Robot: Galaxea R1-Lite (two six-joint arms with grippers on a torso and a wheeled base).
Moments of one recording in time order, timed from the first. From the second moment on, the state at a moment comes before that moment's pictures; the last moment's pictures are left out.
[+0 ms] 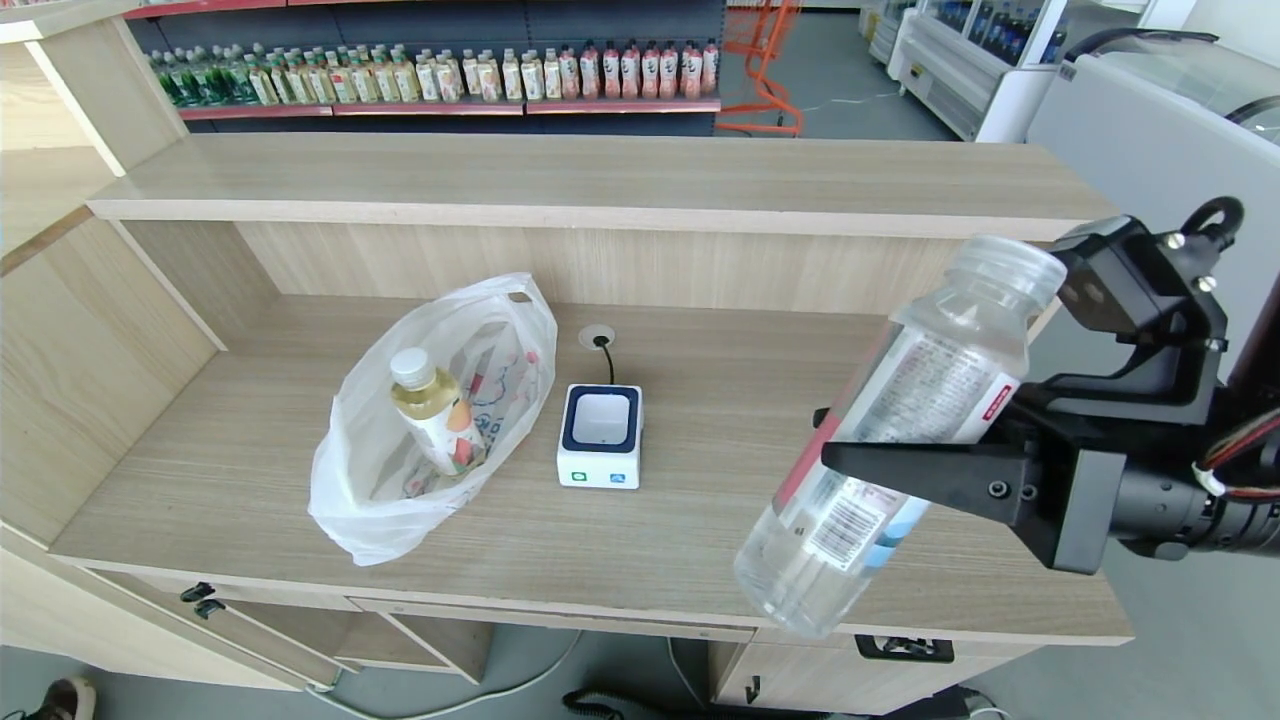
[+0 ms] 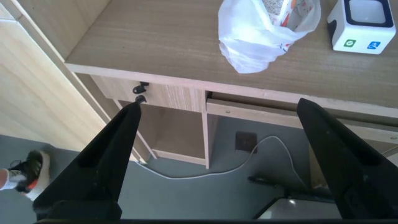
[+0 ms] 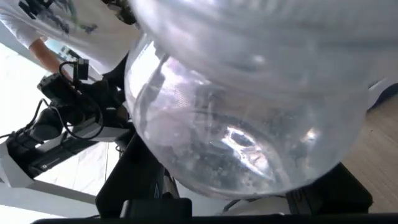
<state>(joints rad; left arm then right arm) 0.00 0.00 0.00 0.05 0.13 0.01 0.54 1.40 -0.67 -0.70 0.76 0.26</state>
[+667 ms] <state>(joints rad) 0.00 0.00 0.00 0.05 0.13 0.01 0.56 1.35 -0.68 -0.57 0.68 0.37</state>
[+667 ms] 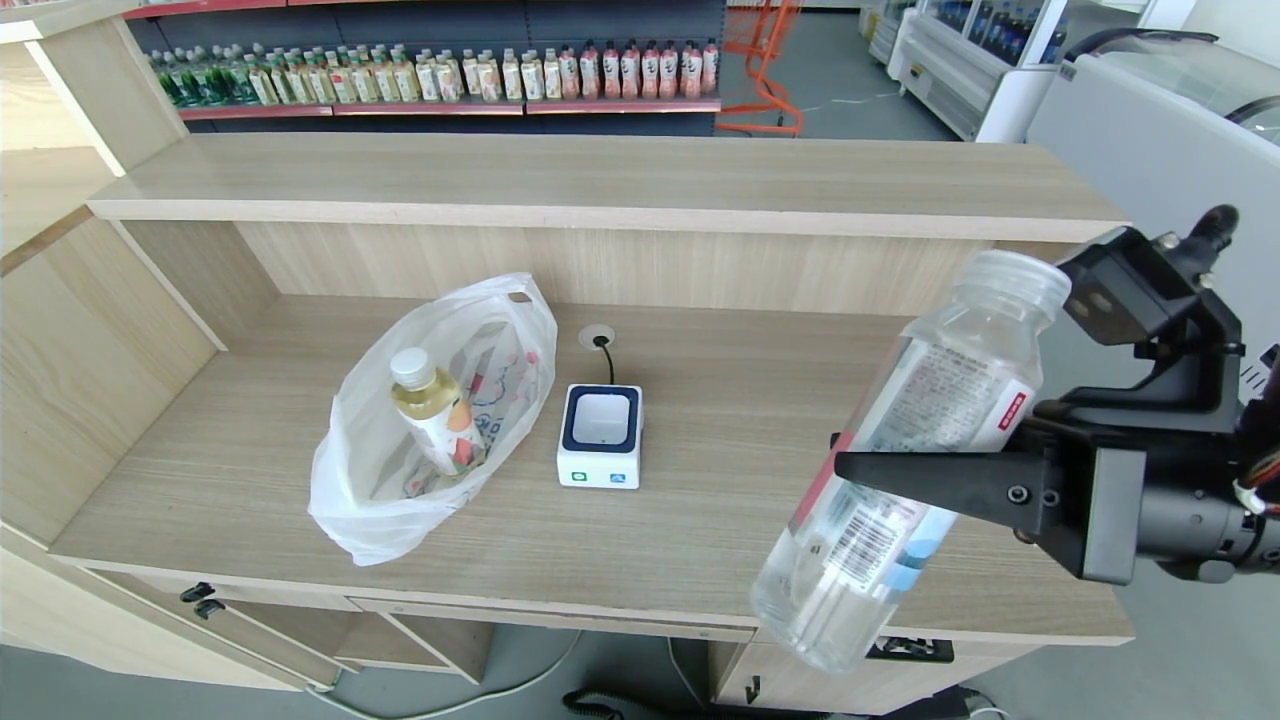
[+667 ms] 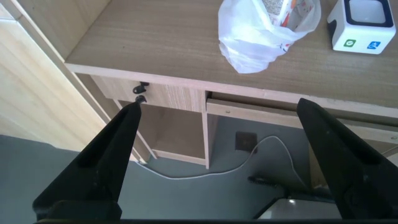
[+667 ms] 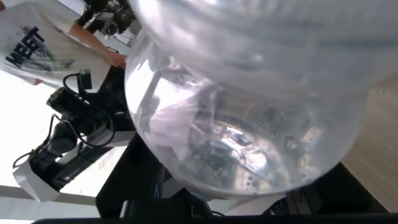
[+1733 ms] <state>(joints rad) 0.00 0.00 0.00 0.05 0.13 0.01 0.63 1.33 -0.71 -0.57 0.68 0.37</state>
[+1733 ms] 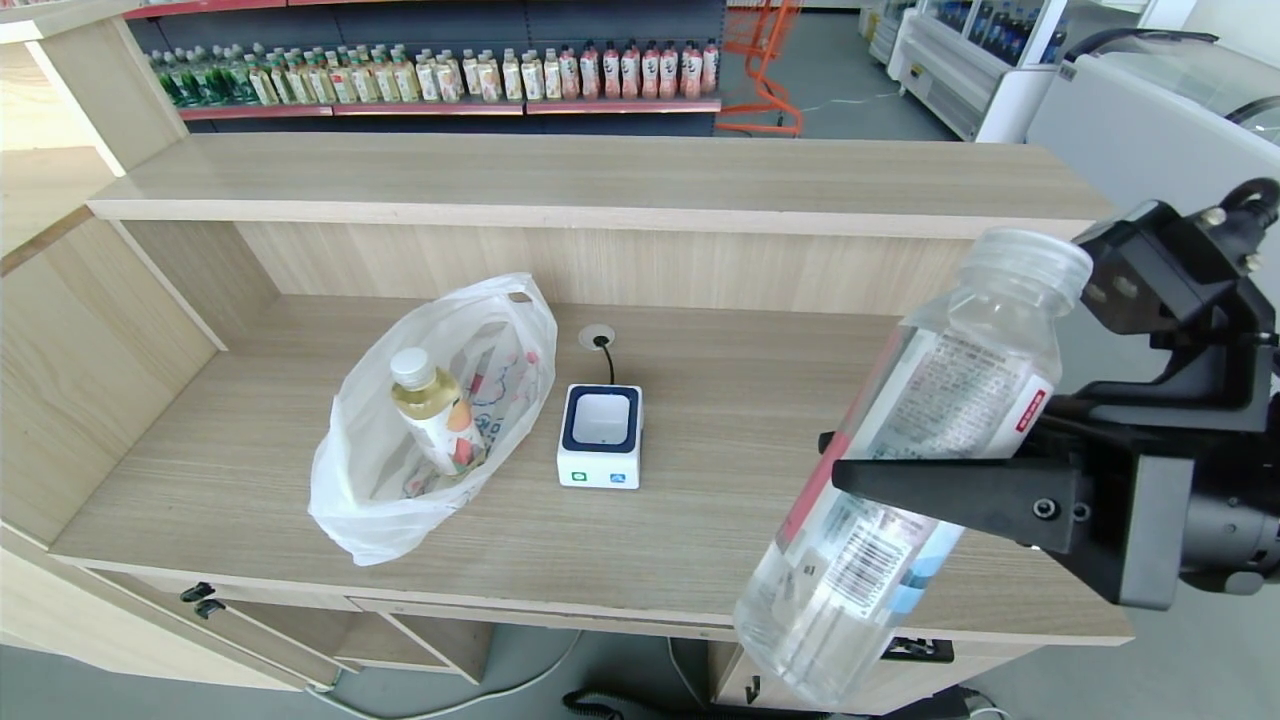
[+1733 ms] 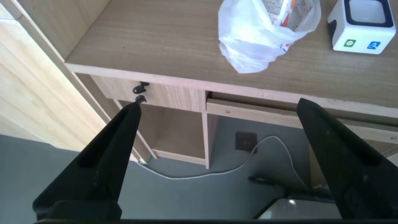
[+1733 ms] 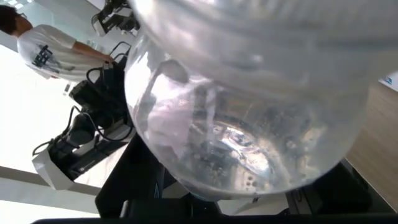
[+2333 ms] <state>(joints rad) 0.00 0.00 0.00 0.05 0.13 0.01 0.42 1.34 -0.70 -0.57 0.67 -0.30</state>
